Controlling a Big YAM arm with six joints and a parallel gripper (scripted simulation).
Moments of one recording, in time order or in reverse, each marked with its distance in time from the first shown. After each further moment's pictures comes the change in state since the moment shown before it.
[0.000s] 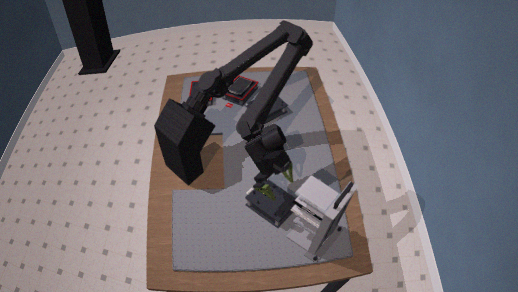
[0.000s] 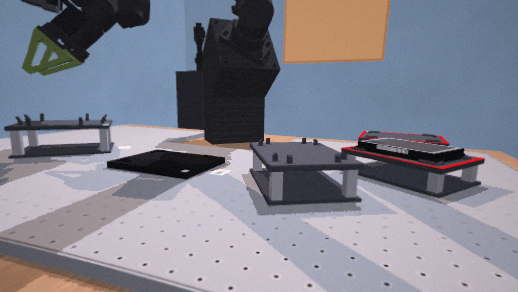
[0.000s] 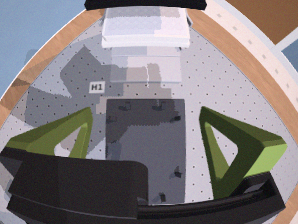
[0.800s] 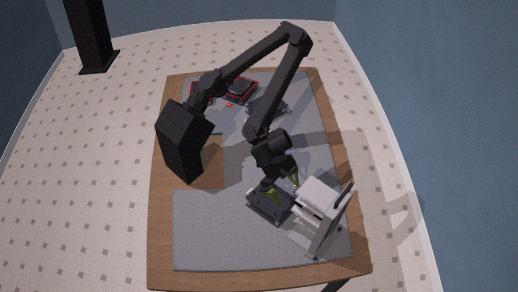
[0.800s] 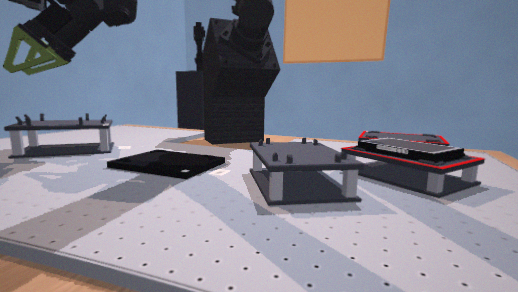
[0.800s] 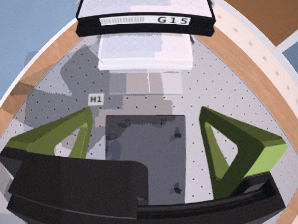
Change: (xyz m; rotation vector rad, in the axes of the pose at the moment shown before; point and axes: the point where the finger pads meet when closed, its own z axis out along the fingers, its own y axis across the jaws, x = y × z) arm -0.018 0.000 0.018 0.001 0.002 0.002
